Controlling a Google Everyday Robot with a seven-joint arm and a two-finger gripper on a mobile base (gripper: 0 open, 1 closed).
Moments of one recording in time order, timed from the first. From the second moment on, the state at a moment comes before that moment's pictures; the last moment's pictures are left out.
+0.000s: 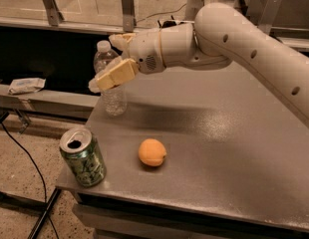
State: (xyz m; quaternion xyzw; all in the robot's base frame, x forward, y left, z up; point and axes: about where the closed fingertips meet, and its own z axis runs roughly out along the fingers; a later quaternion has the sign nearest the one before) arm 0.566 0.116 0.956 -0.54 0.58 0.39 0.47
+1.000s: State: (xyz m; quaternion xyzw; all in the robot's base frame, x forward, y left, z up) arm 0.563 0.123 0.954 -0.54 0.57 0.40 0.47
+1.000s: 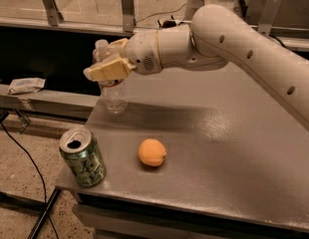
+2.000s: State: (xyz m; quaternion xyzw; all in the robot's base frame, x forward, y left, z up) arm 0.506 0.121 0.993 -0.52 0.53 0.47 0.47
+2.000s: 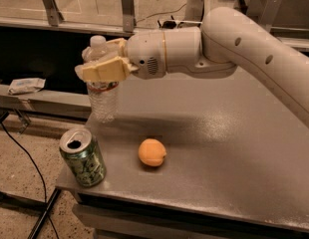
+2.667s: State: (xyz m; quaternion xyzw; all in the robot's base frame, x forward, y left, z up) arm 0.466 0.141 0.993 -0.55 0.53 0.49 0.42
